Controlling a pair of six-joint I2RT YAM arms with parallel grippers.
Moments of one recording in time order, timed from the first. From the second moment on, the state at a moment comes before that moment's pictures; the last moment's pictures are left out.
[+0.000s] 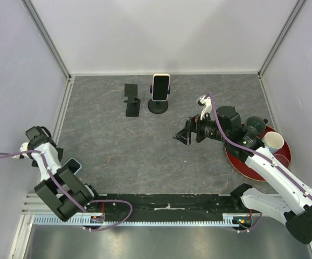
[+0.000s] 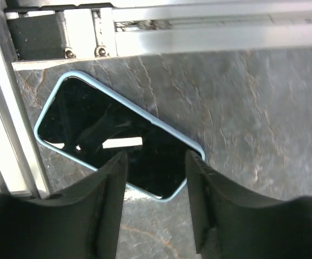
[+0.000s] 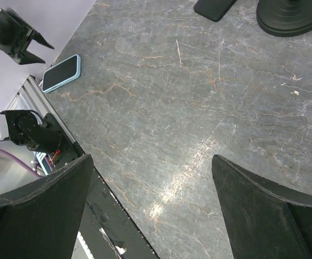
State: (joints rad) left arm 0.71 1.17 0.78 -0.75 -0.29 -0.74; right arm 0.57 1.00 0.90 -0.30 -0.39 0.37
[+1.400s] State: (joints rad) left arm 0.51 1.37 0.65 -0.54 0.01 -0.96; right arm 0.57 0.95 0.90 -0.31 -0.39 0.34
